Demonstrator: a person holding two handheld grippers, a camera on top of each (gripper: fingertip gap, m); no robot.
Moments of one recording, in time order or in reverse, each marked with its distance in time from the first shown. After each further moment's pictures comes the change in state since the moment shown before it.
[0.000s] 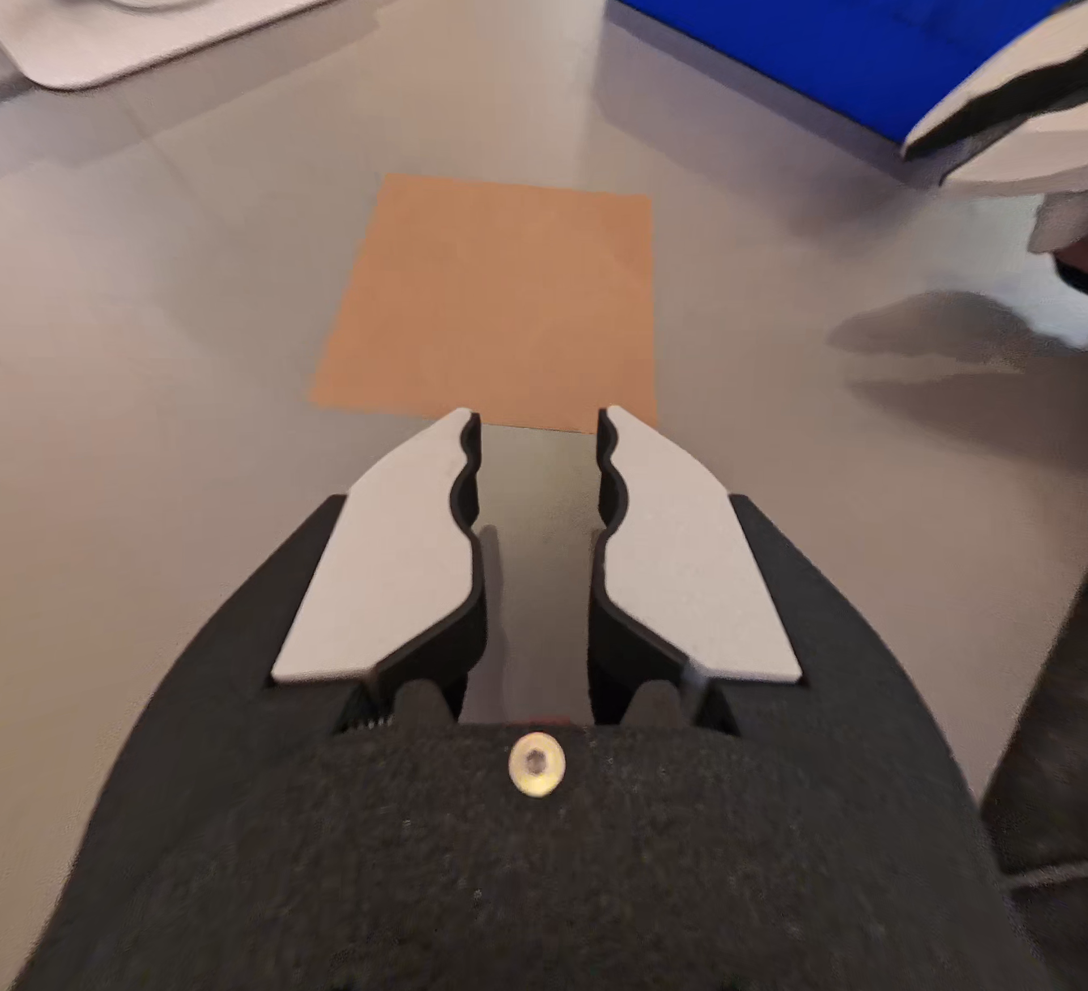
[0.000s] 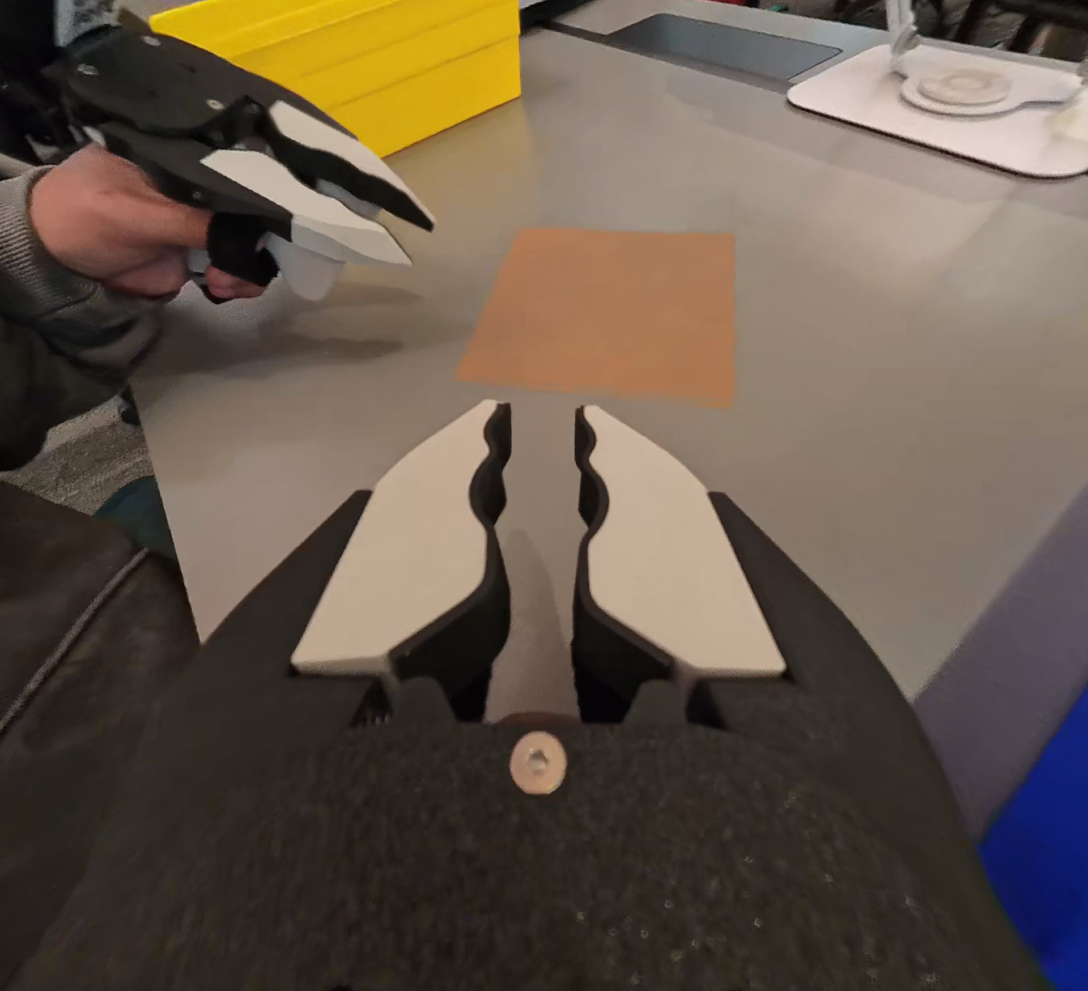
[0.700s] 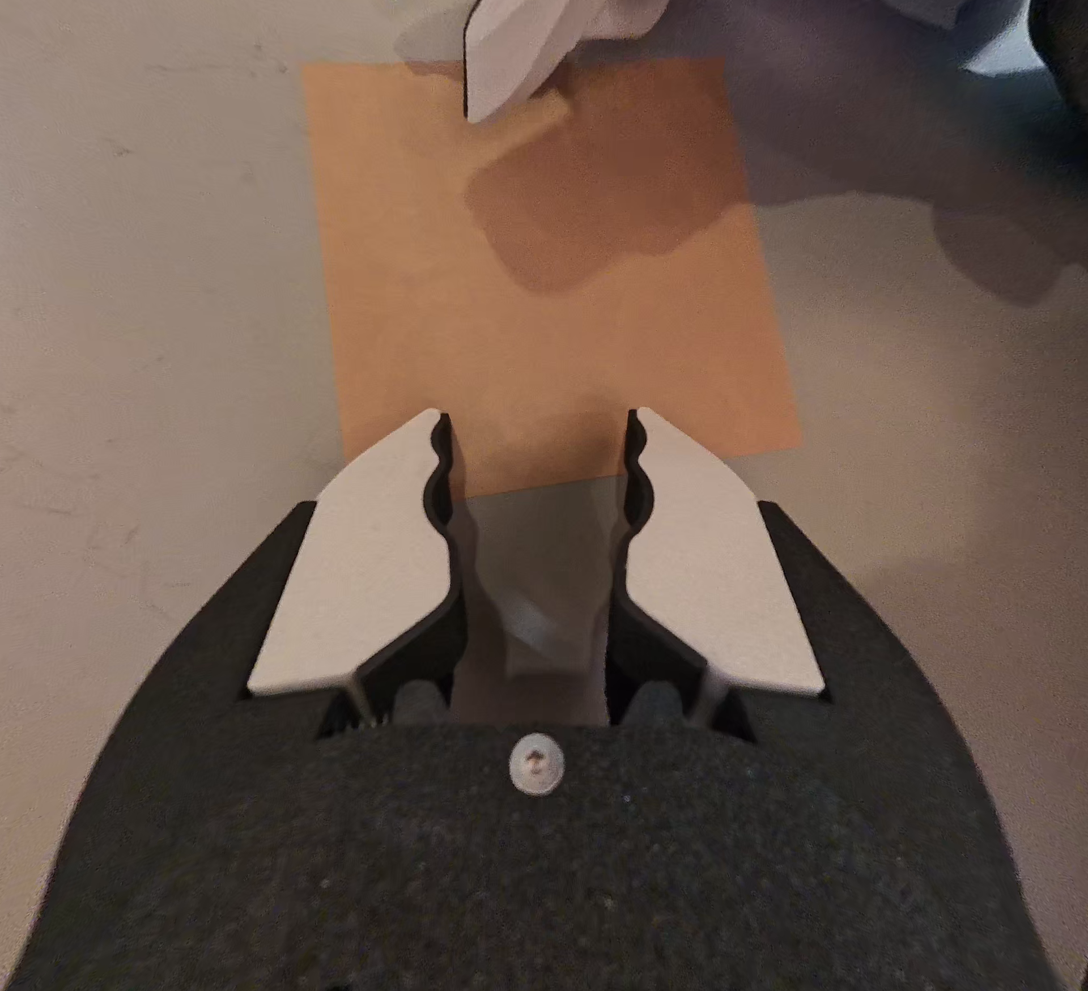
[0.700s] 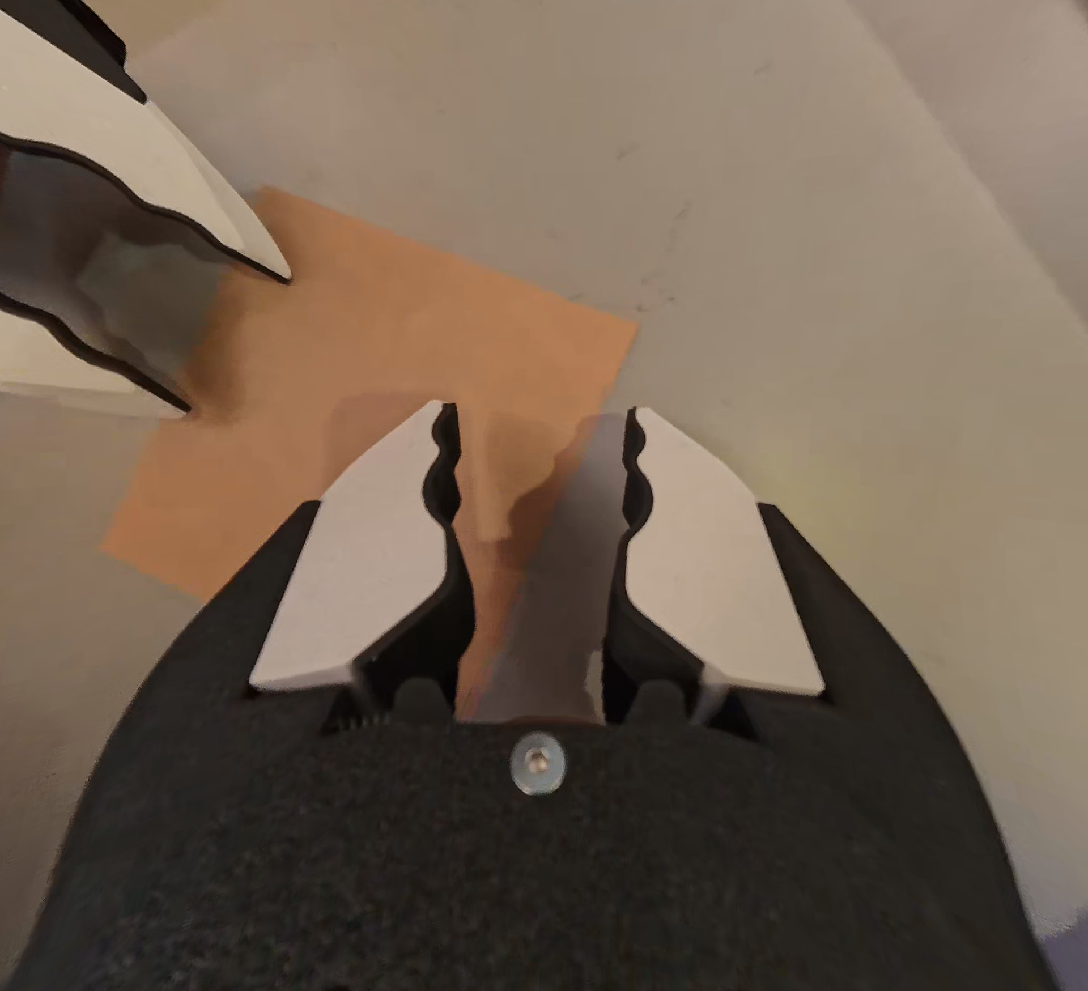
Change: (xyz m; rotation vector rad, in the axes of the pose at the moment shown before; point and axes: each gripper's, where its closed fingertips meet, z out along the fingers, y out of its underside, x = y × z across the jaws) left arm -0.037 0.014 0.062 -0.301 0.227 0.101; right arm 0.102 -0.013 0.172 -0.552 -0.135 -0.120
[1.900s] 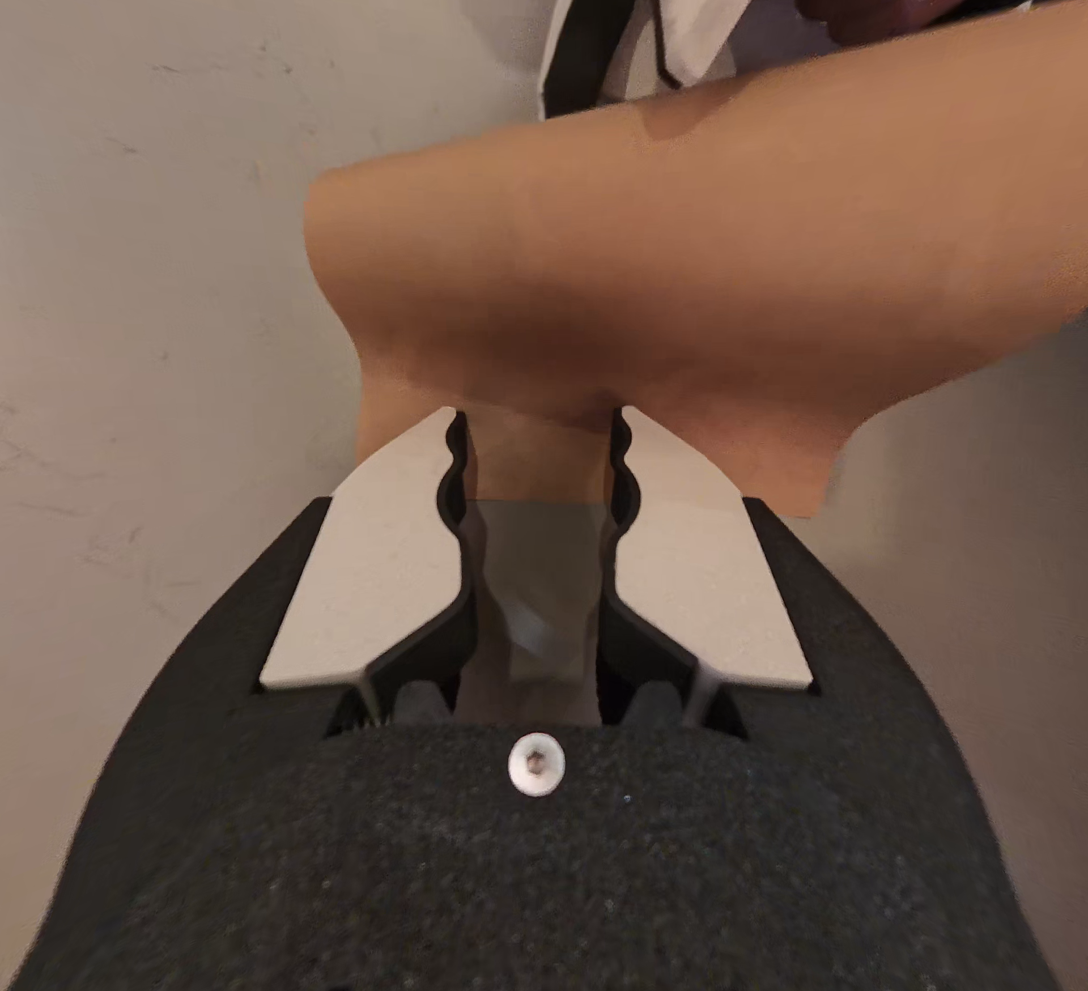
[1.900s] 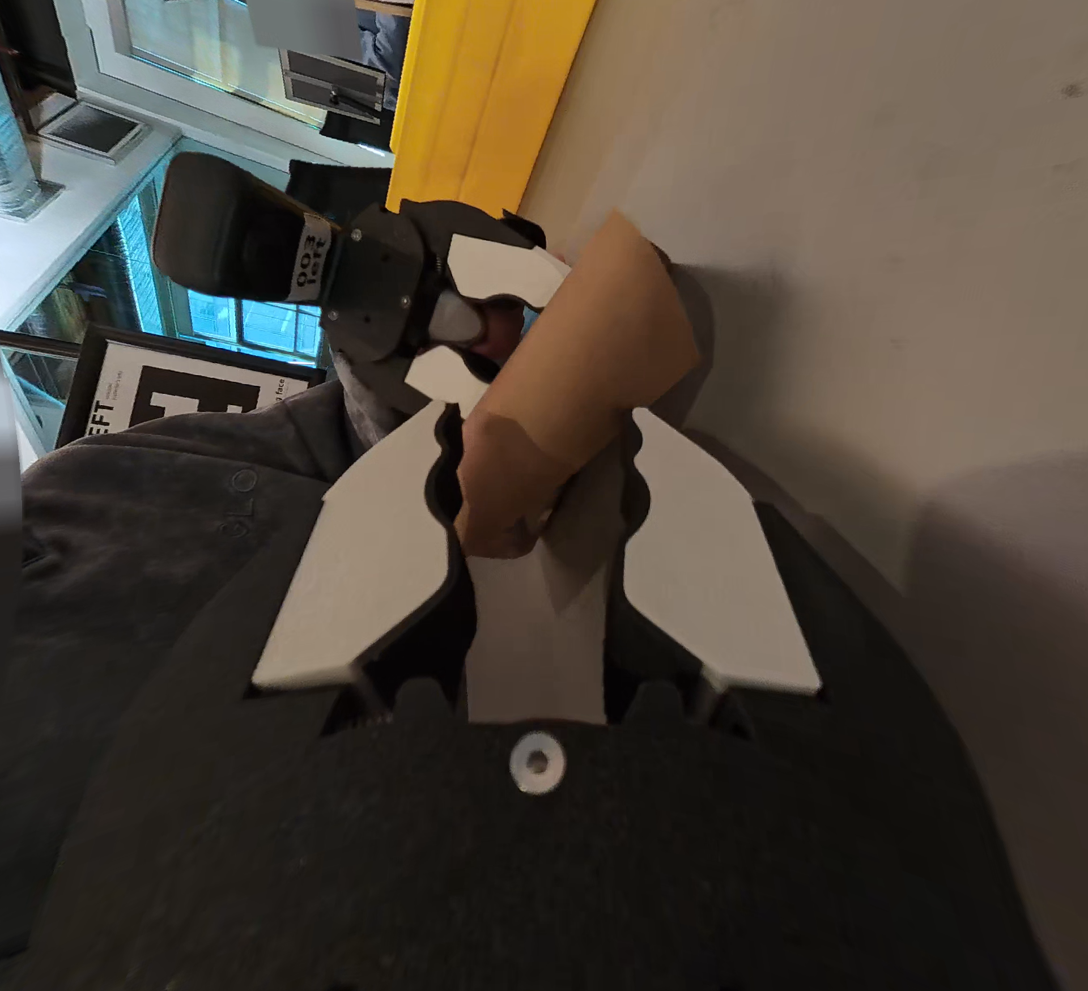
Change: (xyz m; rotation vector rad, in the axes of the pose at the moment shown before) left arm -0.002 0.000 0.000 0.011 0.005 0.002; right arm -0.080 -0.017 -0.030 0.197 -0.780 0.660
